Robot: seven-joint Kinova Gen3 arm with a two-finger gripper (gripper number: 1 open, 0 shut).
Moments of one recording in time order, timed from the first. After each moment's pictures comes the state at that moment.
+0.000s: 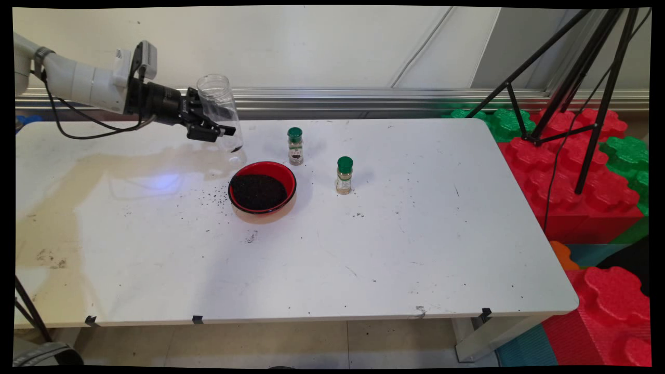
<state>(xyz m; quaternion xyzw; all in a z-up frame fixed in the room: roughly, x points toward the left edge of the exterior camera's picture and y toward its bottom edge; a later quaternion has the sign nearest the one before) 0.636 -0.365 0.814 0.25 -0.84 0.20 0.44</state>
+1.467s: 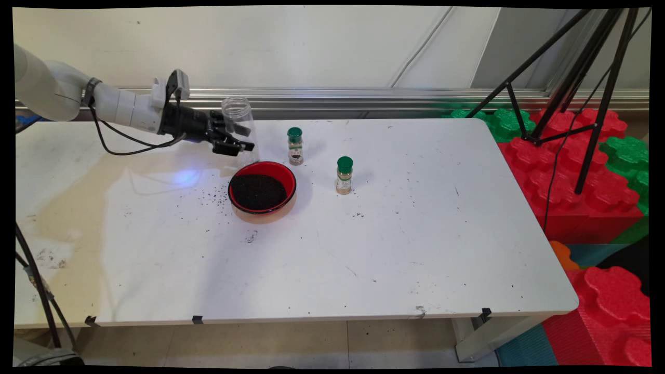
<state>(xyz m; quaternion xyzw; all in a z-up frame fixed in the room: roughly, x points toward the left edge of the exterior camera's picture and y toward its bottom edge) 0.628 -0.406 0.738 0.30 -0.82 0.17 0.45</state>
